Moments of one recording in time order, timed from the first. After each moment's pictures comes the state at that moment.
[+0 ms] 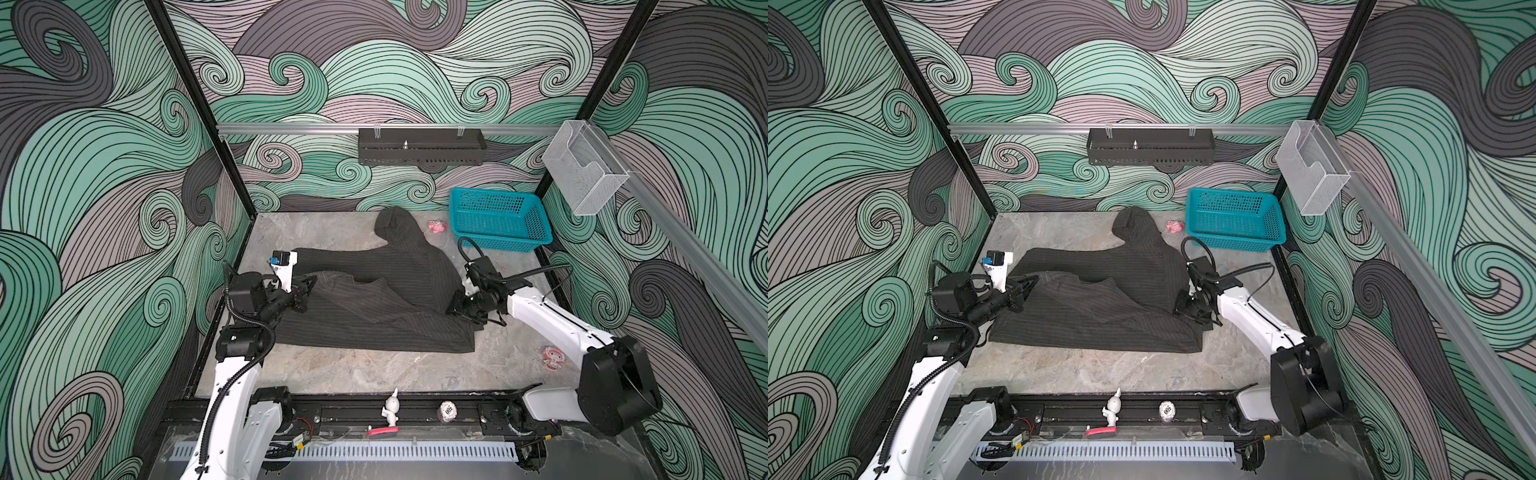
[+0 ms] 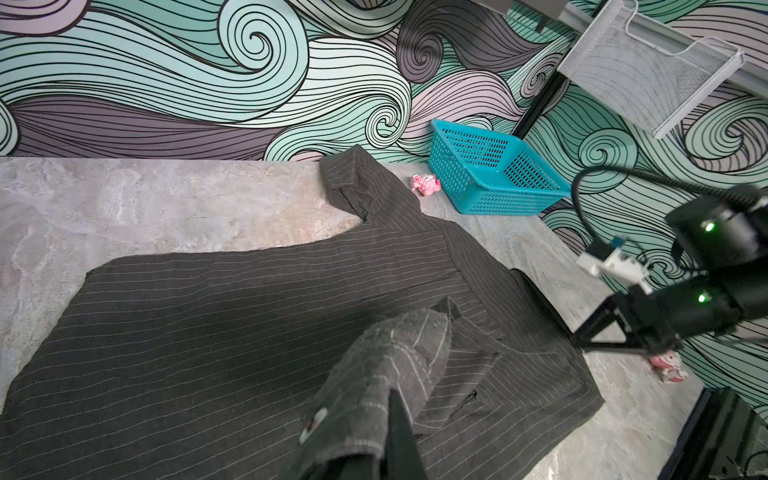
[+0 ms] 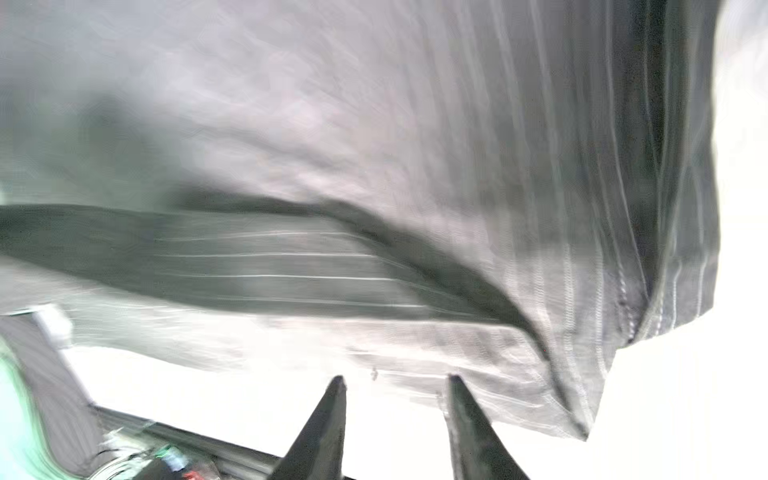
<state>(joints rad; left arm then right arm) 0.08 0.72 0.66 -0.34 0.61 -0.07 0.38 1.37 0.95 -0.77 -0.26 0.64</state>
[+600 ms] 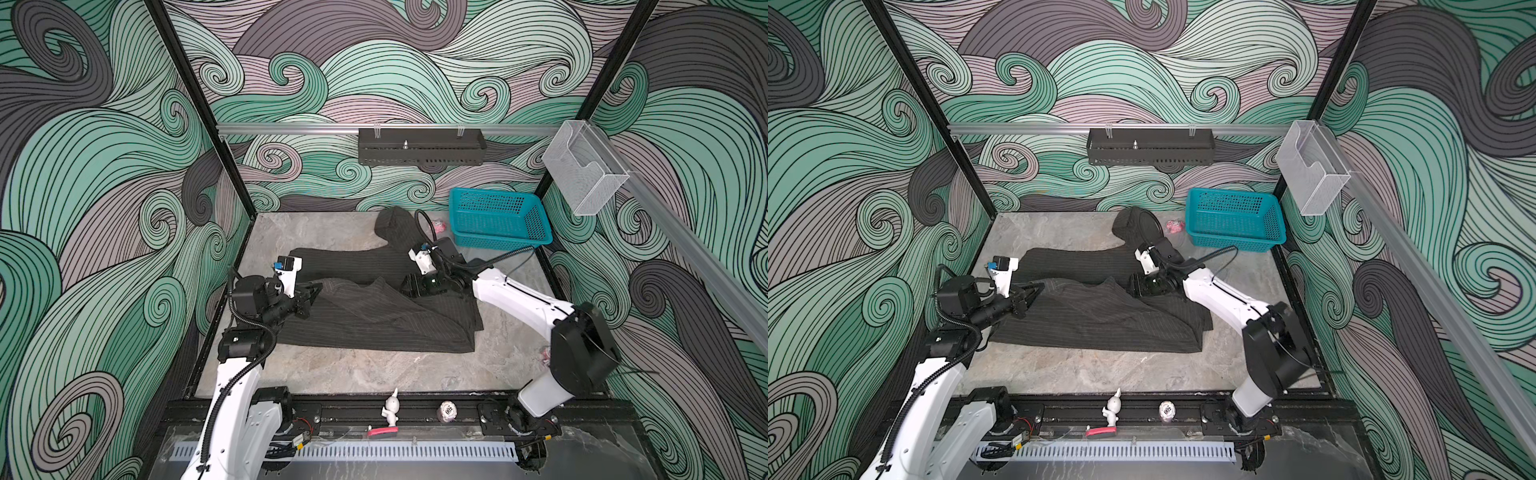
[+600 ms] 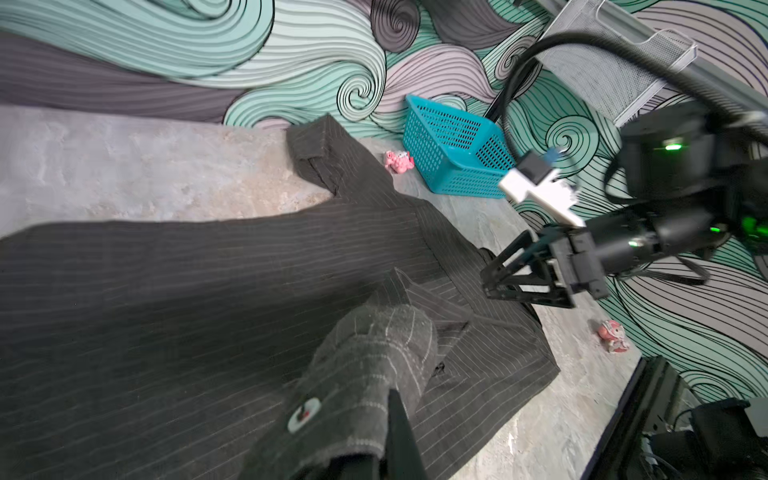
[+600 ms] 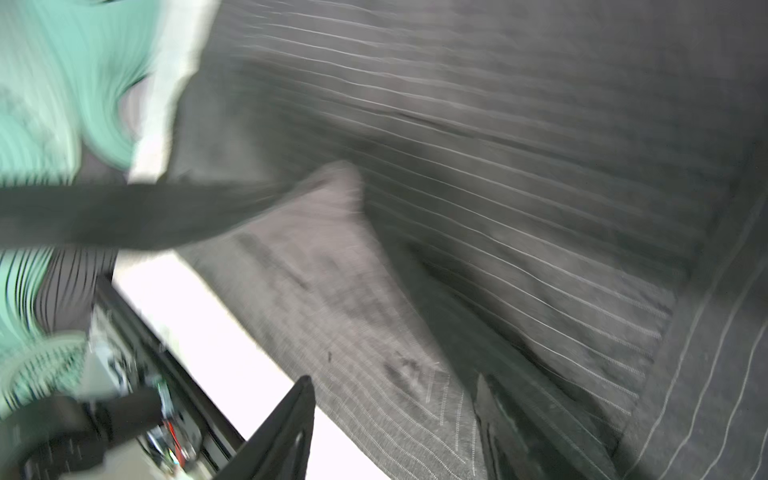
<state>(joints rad) 0.08 0.74 0.63 -0.37 0.69 -0.10 0.59 1.56 1.14 -0.49 -0.32 0.30</state>
